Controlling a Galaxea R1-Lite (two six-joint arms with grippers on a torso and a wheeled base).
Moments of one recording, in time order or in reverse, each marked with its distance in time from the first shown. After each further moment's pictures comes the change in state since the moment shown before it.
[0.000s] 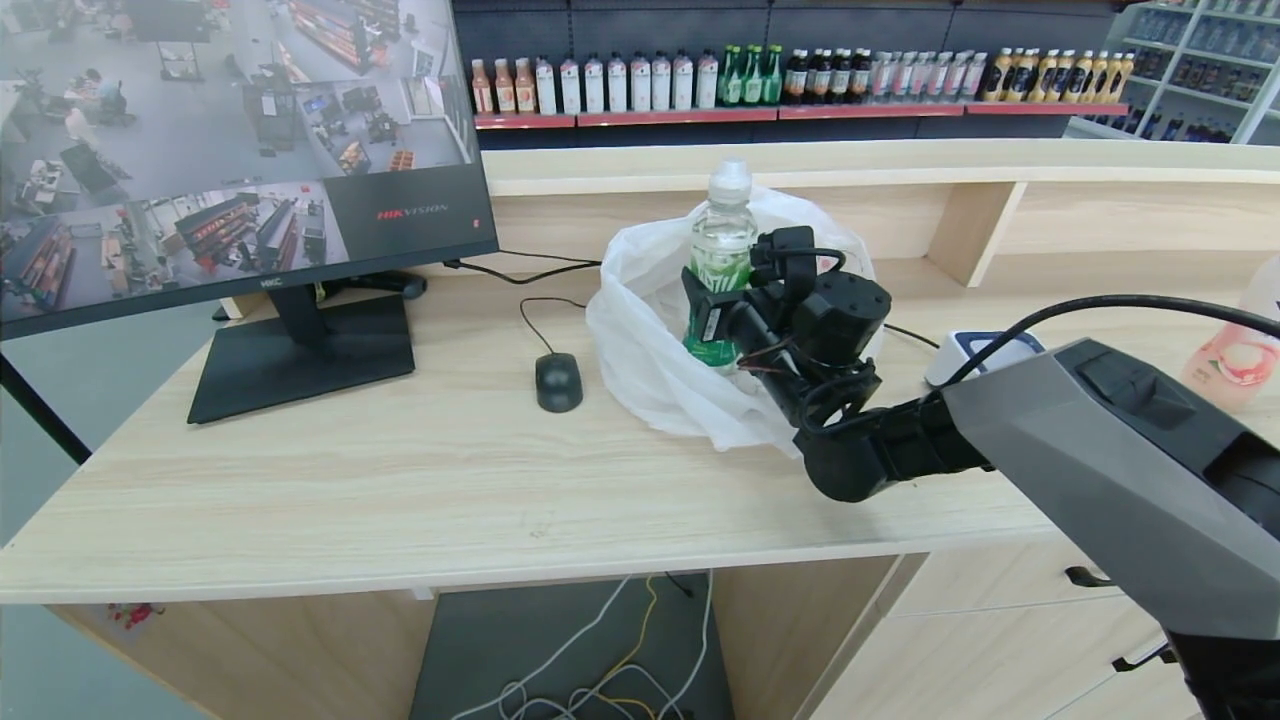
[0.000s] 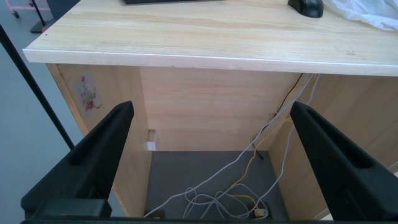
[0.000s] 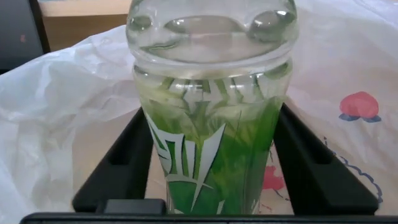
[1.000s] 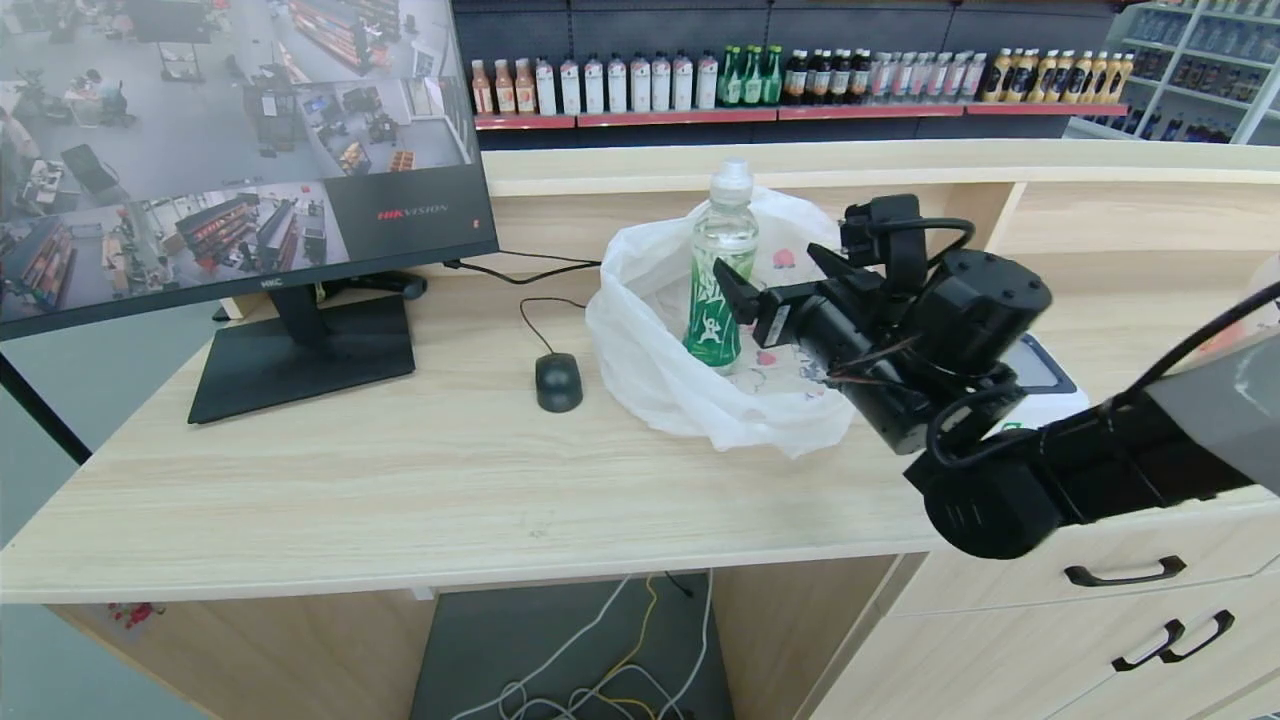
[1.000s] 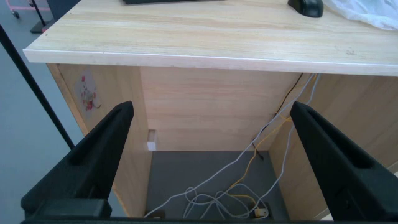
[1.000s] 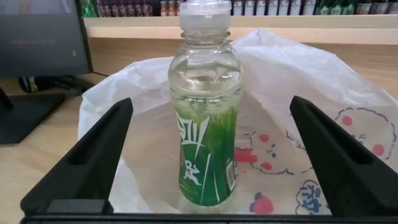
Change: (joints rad) left arm 0.000 0.000 0.000 0.000 0.000 0.001; right arm 0.020 -0.355 0.503 -0.131 0.007 -0.008
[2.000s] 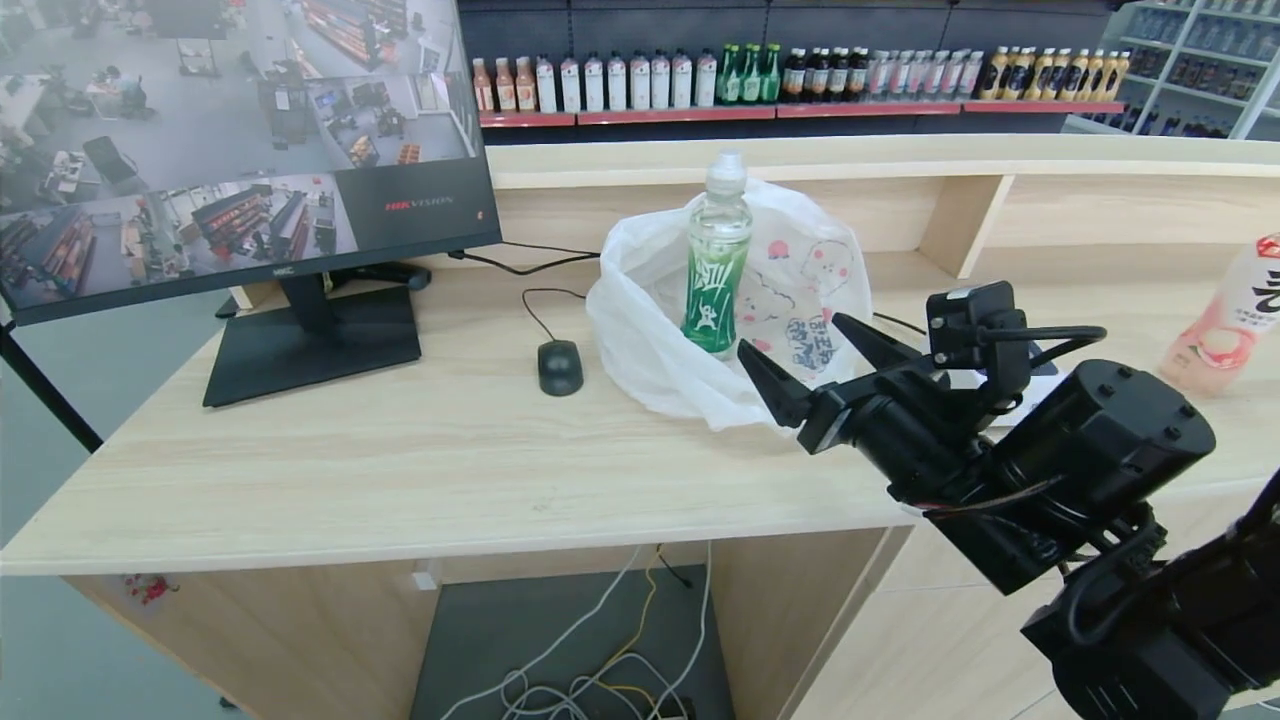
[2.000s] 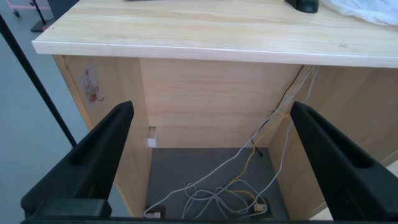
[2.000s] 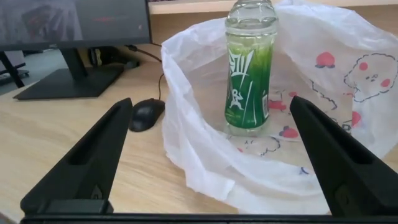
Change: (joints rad) left arm -0.001 0.000 0.000 0.000 0.000 0.000; right arm 0.074 -0.150 0.460 -0.275 0.045 0.042
